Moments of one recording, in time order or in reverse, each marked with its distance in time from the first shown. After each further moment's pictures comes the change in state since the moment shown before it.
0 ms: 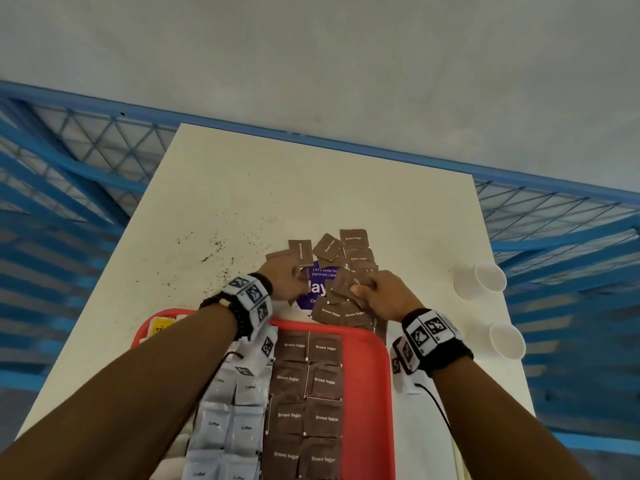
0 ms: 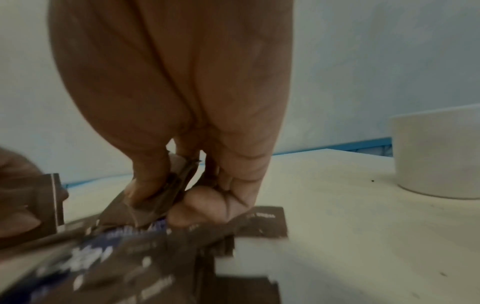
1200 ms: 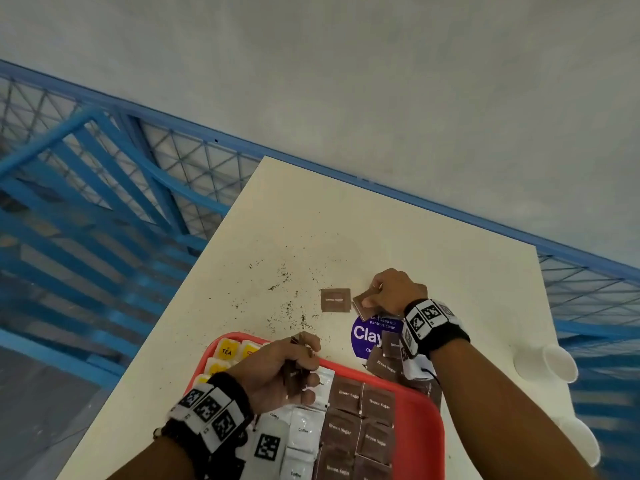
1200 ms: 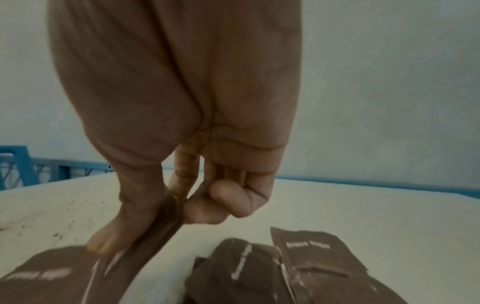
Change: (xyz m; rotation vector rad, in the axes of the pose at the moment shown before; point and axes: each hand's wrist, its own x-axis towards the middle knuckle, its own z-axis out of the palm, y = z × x) left_hand -0.127 -0.077 -0.005 -1.649 -0.308 -0.053; right_hand 0.091 -0.113 0.003 -0.414 -0.075 0.046
